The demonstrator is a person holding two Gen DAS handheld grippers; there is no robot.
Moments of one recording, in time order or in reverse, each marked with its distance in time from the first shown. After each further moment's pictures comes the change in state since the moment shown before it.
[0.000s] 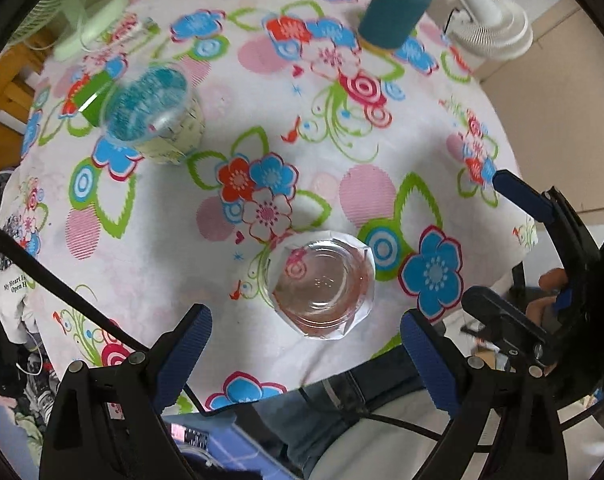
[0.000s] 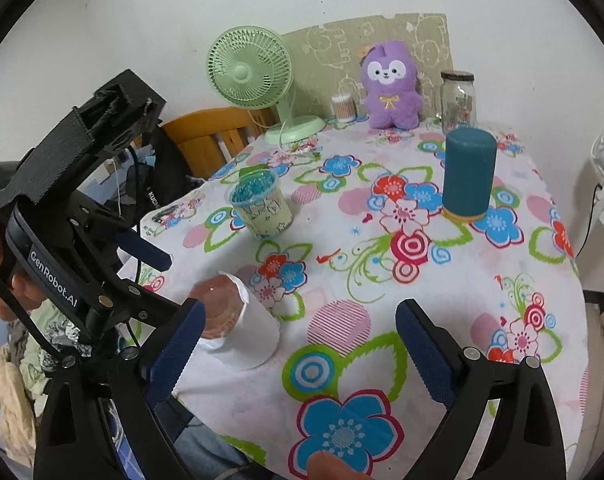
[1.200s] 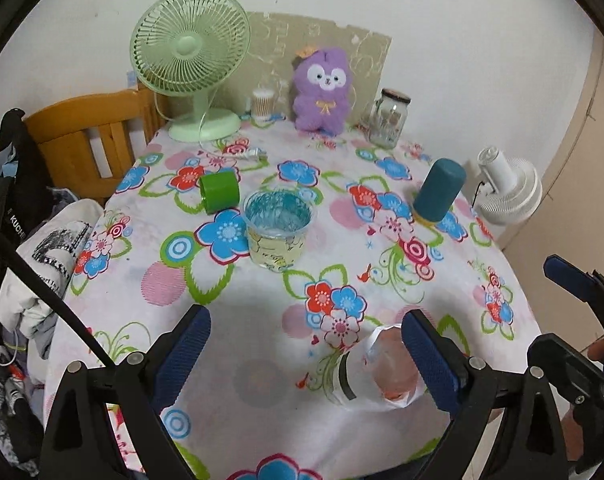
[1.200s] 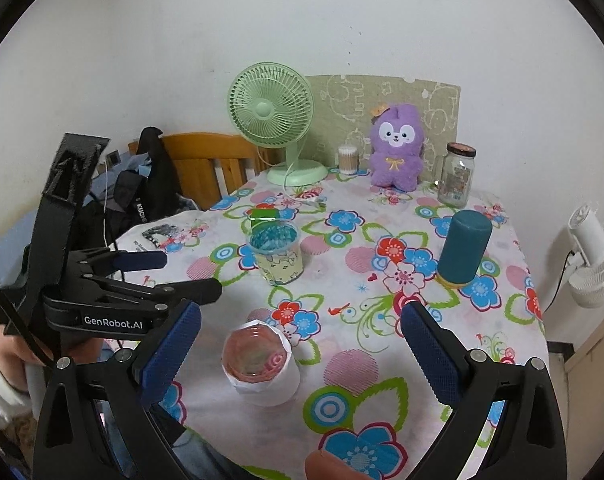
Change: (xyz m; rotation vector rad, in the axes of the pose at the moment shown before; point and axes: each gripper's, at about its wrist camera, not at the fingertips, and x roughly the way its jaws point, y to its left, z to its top) left arm -0.032 0.041 -0.065 -0.215 -0.703 0.067; right arm -0.023 0.064 0.021 -0.141 -0.132 -0.128
